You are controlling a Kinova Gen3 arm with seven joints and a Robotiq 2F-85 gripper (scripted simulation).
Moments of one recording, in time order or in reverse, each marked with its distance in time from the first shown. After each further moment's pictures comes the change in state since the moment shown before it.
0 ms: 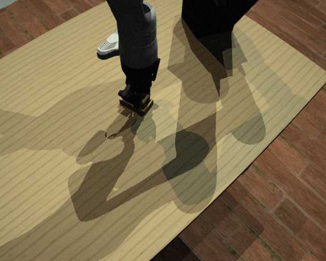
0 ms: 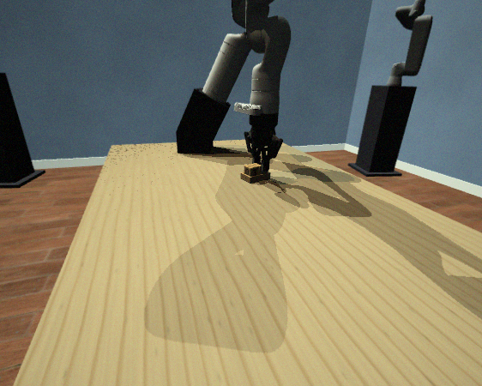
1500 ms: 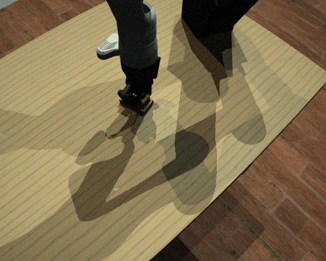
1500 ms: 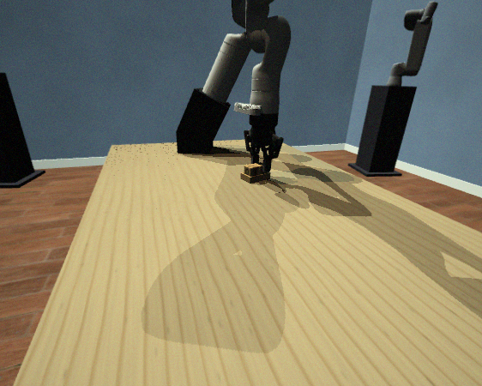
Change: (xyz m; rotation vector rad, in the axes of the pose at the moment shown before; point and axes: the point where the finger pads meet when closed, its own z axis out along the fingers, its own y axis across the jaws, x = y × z) arm 0.000 0.000 0.000 0.000 0.000 0.000
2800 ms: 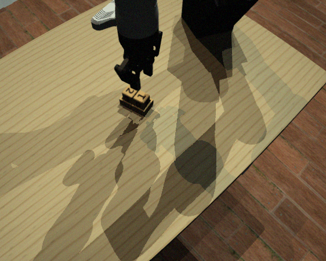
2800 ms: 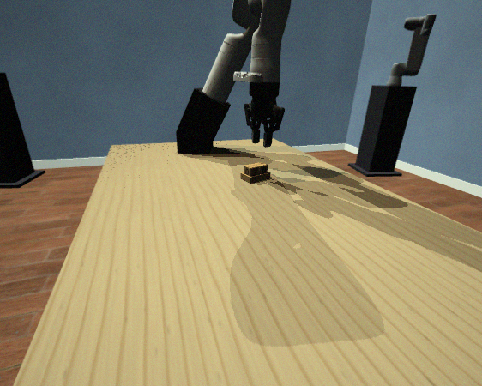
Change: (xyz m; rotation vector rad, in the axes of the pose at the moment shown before) arm -0.001 0.004 -0.071 -0.002 -0.013 0.015
